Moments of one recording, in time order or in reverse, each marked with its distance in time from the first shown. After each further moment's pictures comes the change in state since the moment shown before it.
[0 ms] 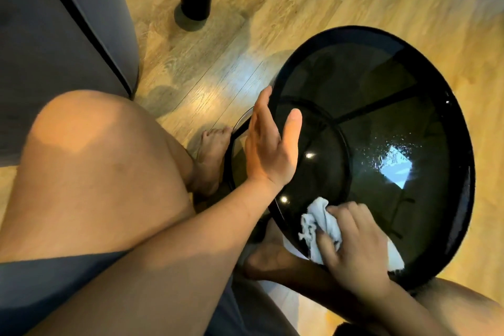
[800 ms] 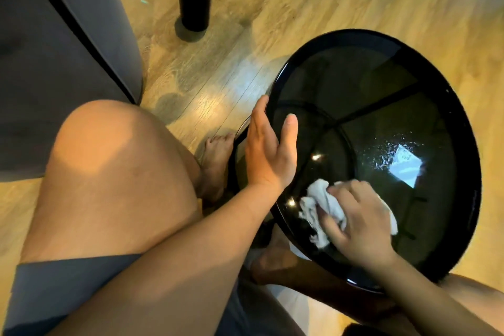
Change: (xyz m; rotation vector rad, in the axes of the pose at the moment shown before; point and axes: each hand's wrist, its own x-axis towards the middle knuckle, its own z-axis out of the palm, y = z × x) left_hand -0.001 0.006 0.000 0.066 -0.007 -0.053; right_hand 0.033 0.015 0.003 -0.015 0.085 -0.087
